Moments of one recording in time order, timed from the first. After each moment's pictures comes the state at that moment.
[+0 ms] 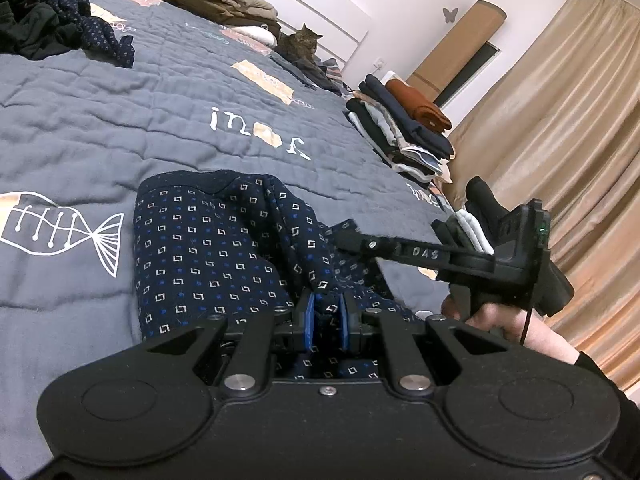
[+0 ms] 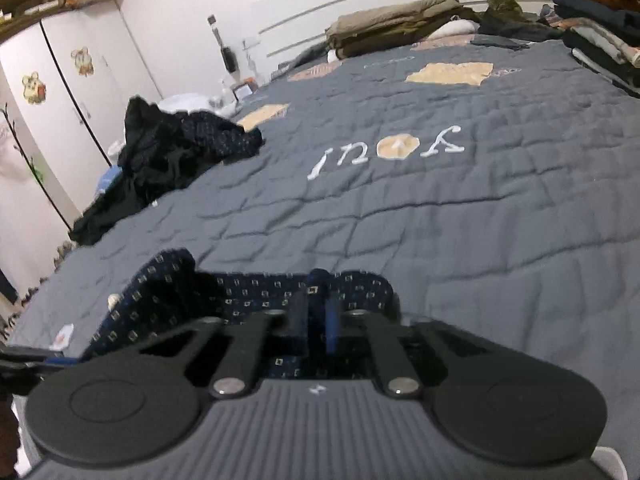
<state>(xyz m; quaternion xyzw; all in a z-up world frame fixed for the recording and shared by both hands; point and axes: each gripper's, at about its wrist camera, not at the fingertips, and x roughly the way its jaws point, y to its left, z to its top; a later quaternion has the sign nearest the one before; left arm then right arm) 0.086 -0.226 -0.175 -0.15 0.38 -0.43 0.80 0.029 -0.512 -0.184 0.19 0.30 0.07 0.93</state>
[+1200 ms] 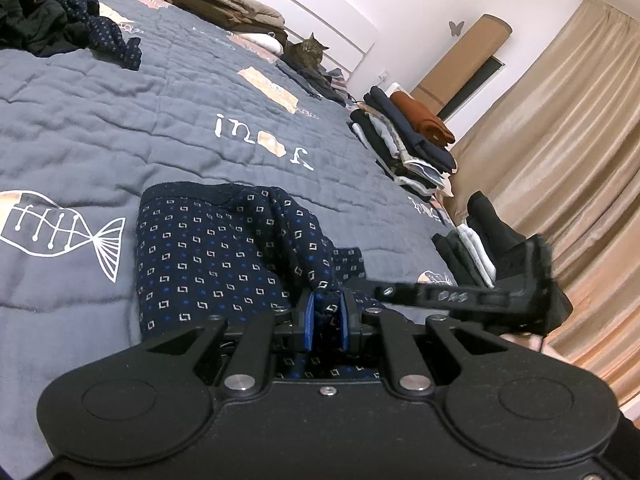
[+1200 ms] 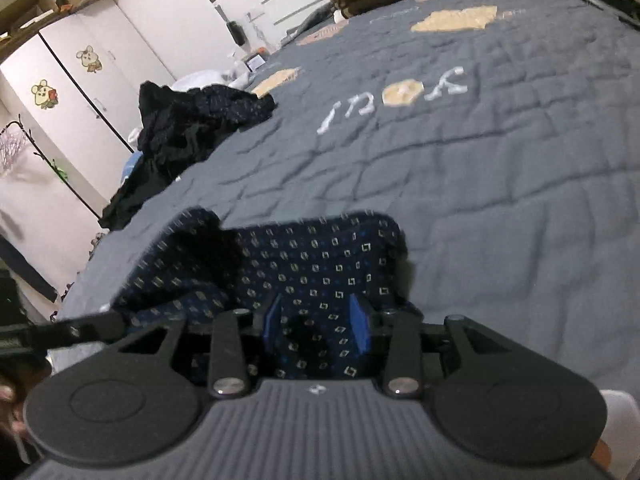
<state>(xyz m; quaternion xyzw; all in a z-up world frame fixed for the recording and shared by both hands) 0.092 -0.226 -0.176 -0.17 0.38 -0.43 0.80 0.013 -0.527 -0.190 0.23 0.36 0.11 0.90</state>
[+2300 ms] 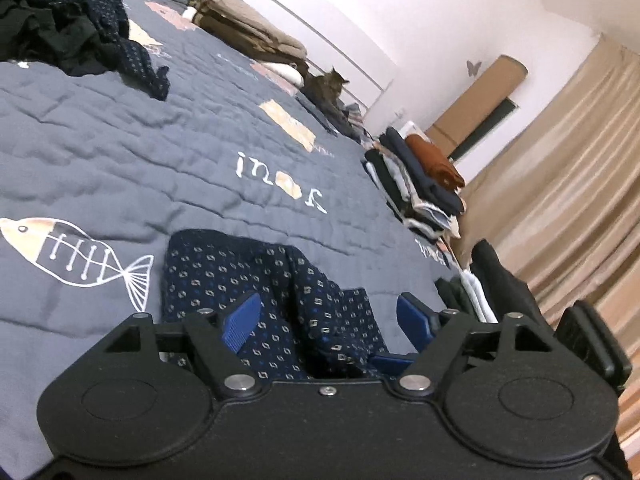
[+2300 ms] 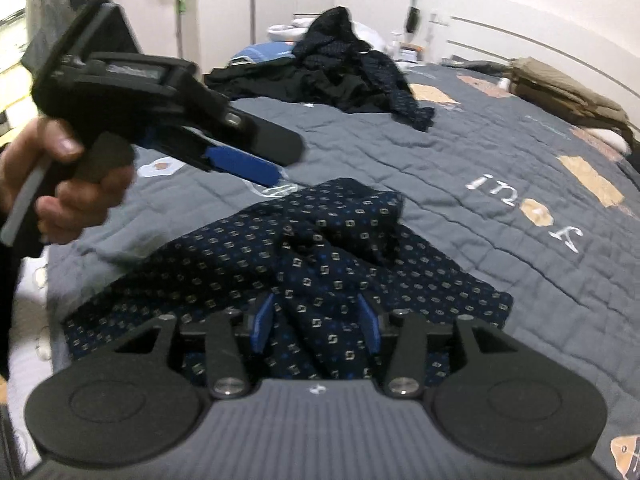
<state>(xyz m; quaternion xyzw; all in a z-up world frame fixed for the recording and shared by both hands) 0.099 -0.202 -0.154 -0.22 0.36 -0.39 0.82 -0.026 -0.413 -0.143 -0.09 0.34 0.23 0.91</state>
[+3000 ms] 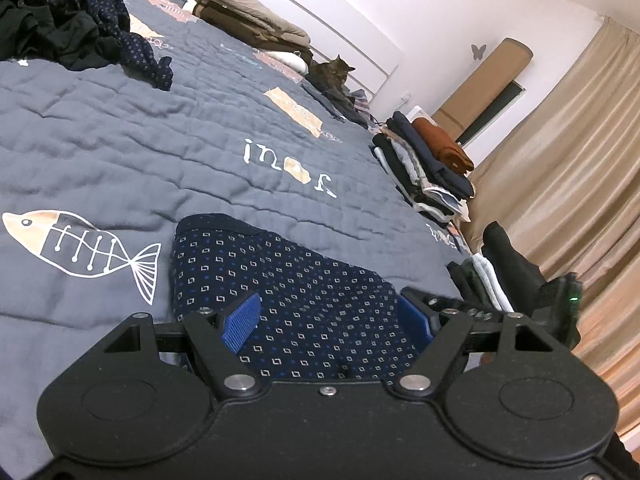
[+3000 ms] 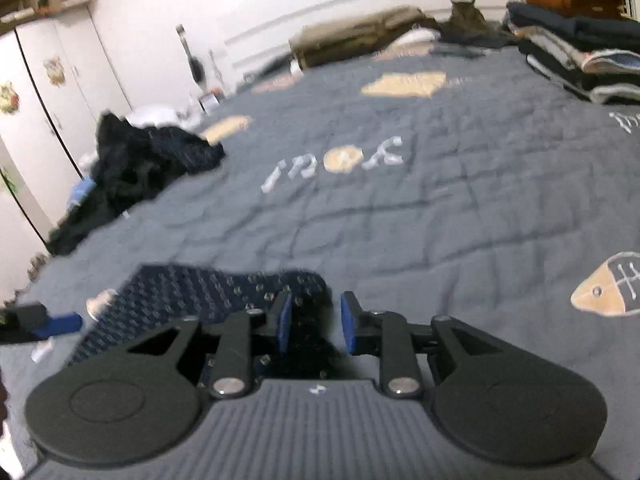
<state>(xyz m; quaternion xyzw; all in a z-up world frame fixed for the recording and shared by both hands) 0.098 -0.207 -0.159 -0.19 0.37 -0.39 0.82 -0.012 -0.536 -0.160 0.18 0.30 0.02 0.93</state>
